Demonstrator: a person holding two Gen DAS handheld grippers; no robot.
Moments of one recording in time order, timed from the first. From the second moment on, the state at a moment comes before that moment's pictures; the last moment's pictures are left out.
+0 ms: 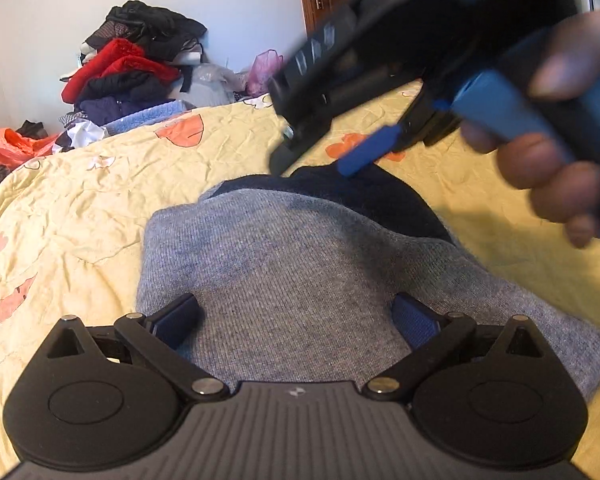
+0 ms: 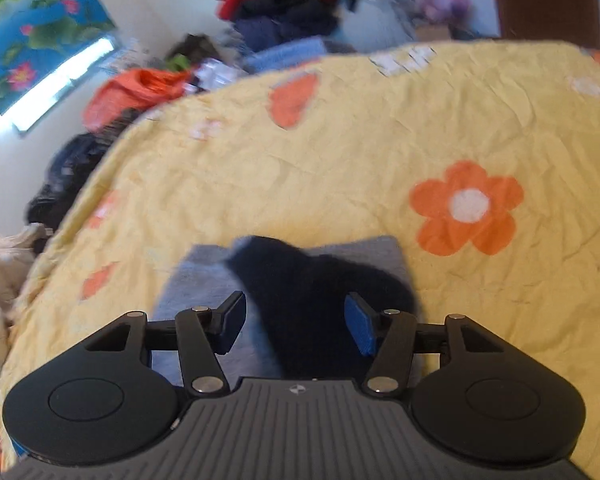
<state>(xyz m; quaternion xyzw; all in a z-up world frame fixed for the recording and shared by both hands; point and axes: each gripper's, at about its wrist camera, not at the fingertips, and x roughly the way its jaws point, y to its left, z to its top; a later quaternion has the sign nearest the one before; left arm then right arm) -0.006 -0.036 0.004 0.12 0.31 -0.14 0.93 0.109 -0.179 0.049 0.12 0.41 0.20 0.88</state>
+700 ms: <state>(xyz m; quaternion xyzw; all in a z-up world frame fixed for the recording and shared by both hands) -0.091 0.019 0.028 0.09 0.24 -0.12 0.96 -0.015 -0.225 0.082 0.04 0.30 0.21 0.93</state>
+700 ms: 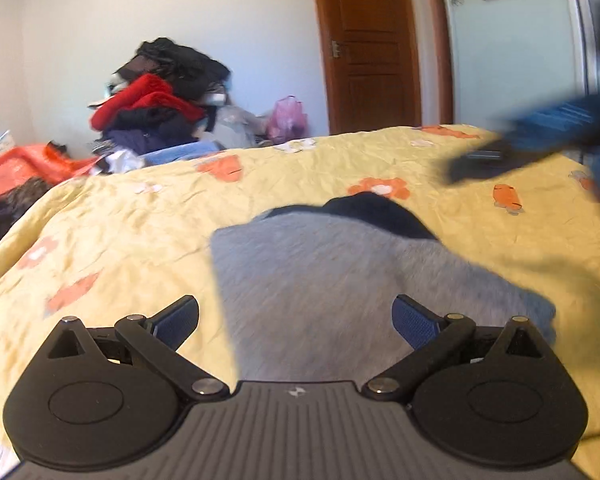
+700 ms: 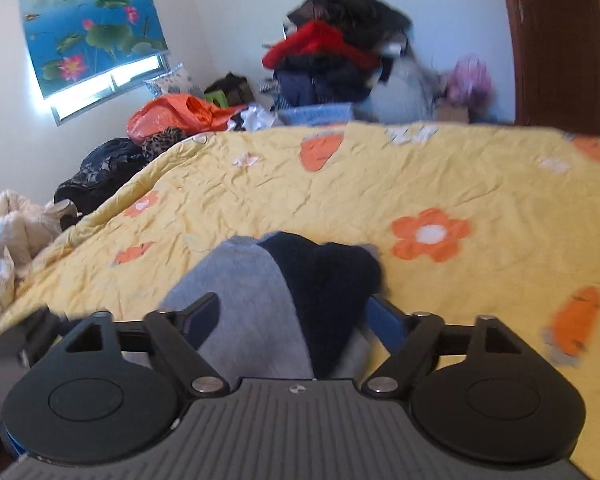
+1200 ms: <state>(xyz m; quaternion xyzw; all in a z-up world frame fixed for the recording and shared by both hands) -0.147 0.020 0.005 0.02 0.30 -0.08 0.95 -0.182 -0.286 0.088 -0.17 0.36 0.14 0.91</state>
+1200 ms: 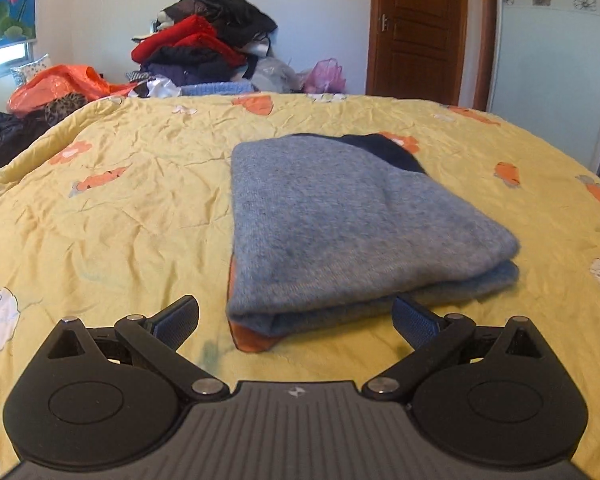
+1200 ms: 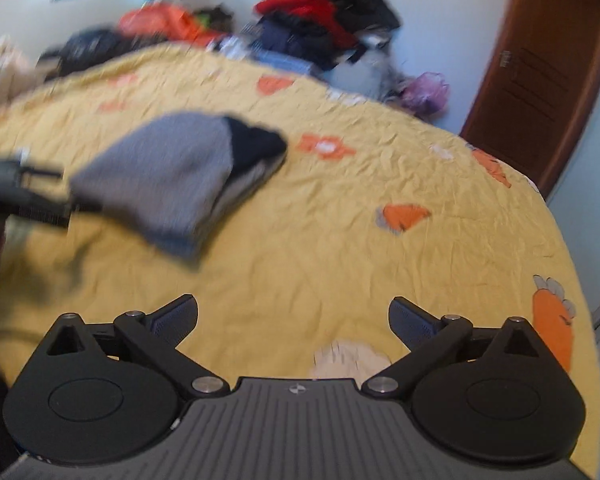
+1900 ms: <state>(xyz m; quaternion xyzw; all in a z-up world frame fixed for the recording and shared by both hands) -0.136 0.022 -0.012 0.00 0.37 -0.02 0.93 -0.139 -0.170 -0.011 -0.02 0.35 0.01 0.94</state>
